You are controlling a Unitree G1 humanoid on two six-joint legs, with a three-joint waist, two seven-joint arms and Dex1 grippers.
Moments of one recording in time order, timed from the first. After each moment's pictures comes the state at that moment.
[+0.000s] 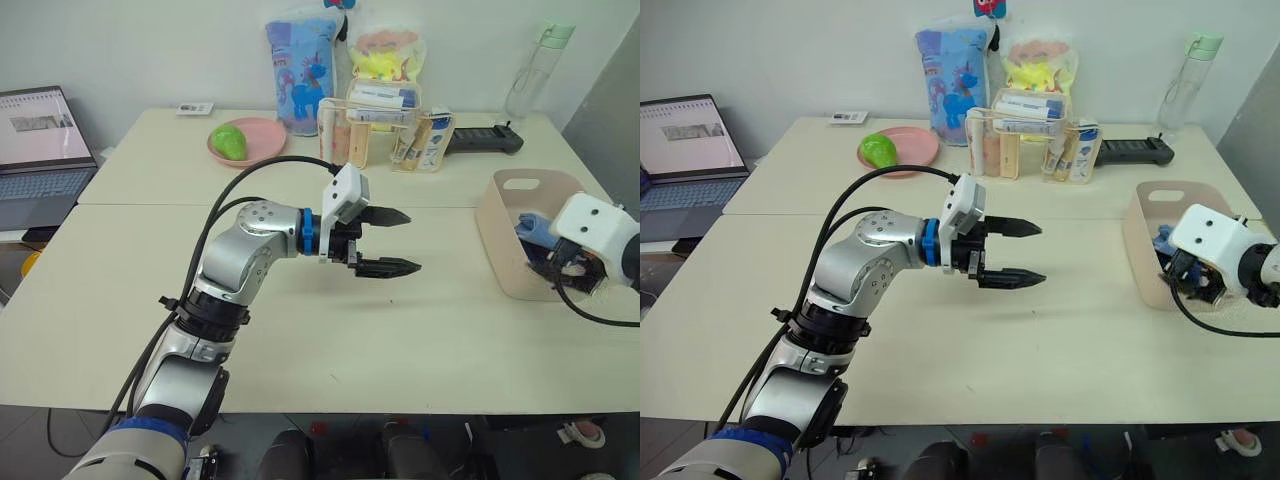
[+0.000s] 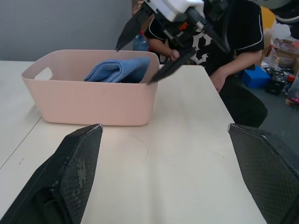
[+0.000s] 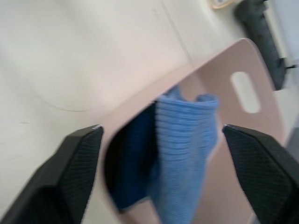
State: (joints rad) left arm -0.82 0.35 -0.23 0.04 -0.43 0.54 -1.15; right arm -0.22 -1.20 -0.24 -0.46 0.12 0.80 0.96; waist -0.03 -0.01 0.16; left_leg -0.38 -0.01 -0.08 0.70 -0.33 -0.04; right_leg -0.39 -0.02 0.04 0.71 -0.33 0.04
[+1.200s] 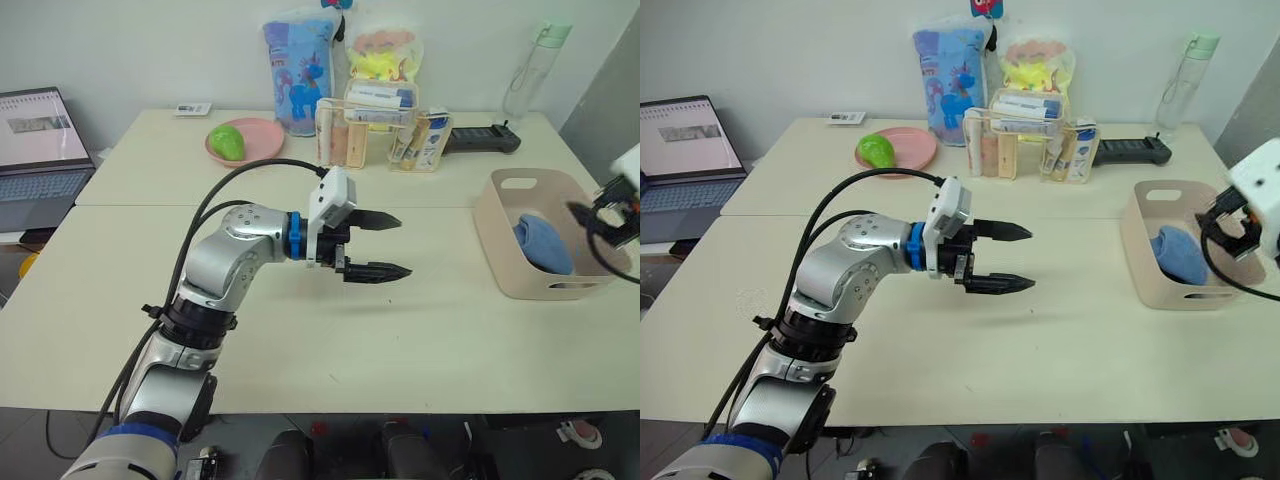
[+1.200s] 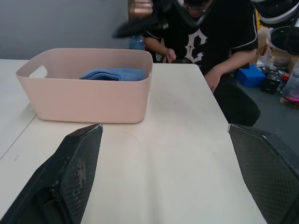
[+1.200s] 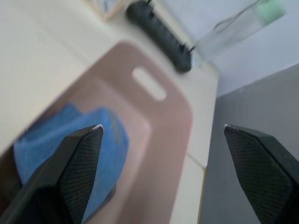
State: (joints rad) left arm -0.76 0.42 -0.20 -0.07 -0.48 0.58 -1.15; right arm -0.37 -1.05 -0.39 -0.47 0.12 0.93 0.73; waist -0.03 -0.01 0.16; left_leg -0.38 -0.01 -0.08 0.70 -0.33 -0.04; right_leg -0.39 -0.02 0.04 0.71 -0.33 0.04
